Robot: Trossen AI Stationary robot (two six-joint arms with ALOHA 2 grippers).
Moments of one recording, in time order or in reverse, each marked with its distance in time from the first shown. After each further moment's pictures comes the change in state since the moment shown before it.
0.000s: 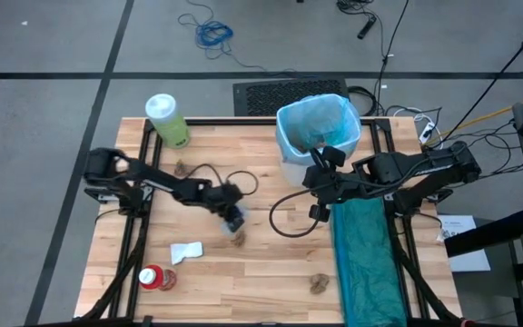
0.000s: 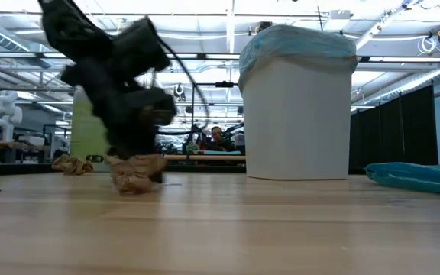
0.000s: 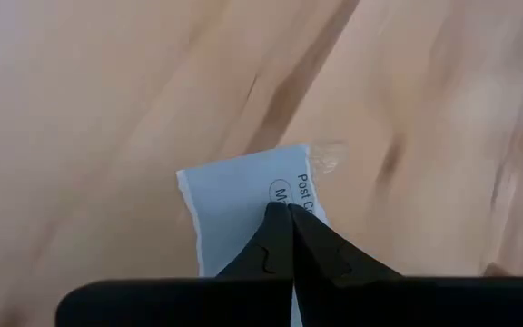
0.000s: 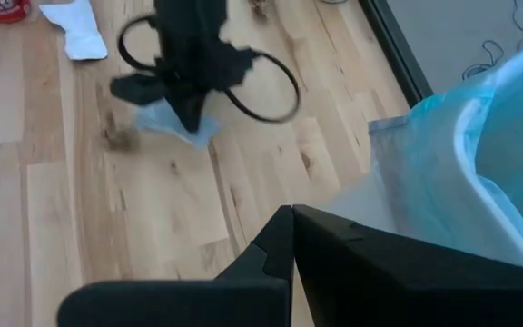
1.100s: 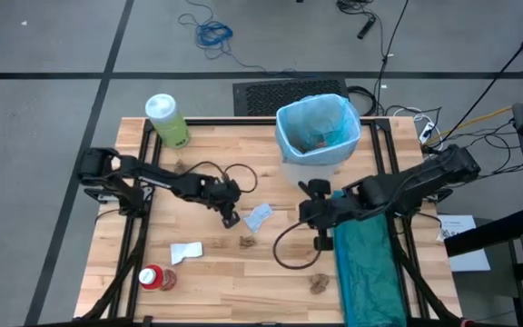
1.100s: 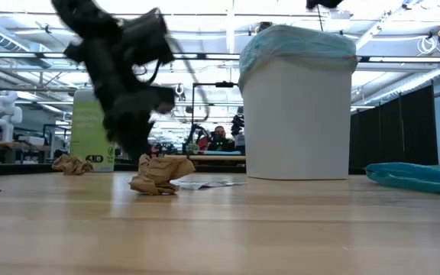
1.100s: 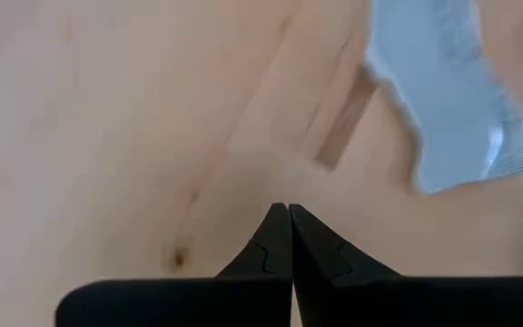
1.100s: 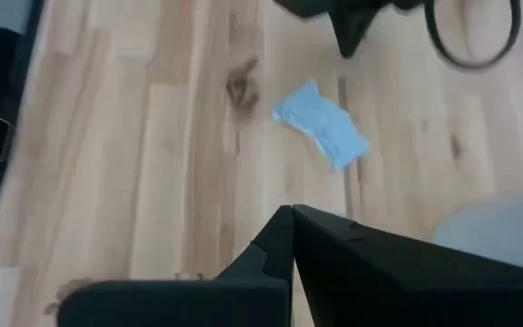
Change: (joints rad) left arm -0.002 -0.119 0.055 -0.324 -0.133 0.139; right arm 0.098 0.003 -0.254 0.246 -0.243 -0.056
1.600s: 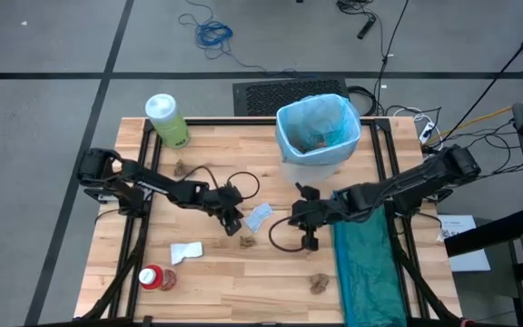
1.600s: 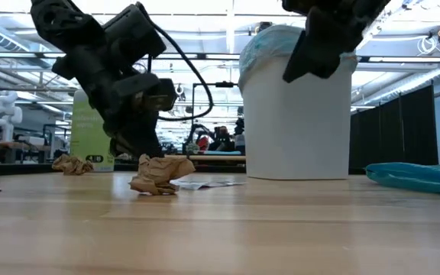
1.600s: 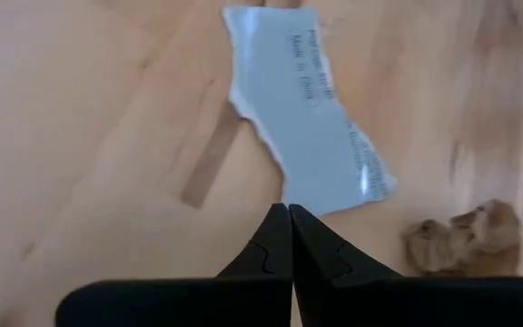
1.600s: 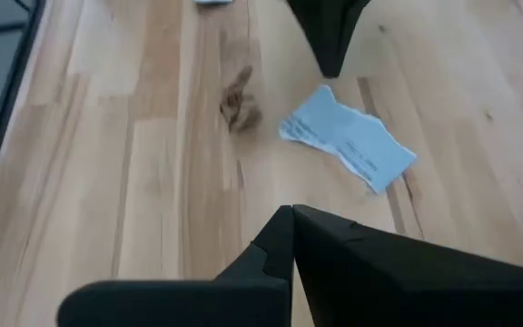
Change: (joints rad) left arm -0.058 0.001 -0.091 0.324 0.086 -0.062; right arm -0.081 -0.001 -0.404 0.588 -0.064 0.068
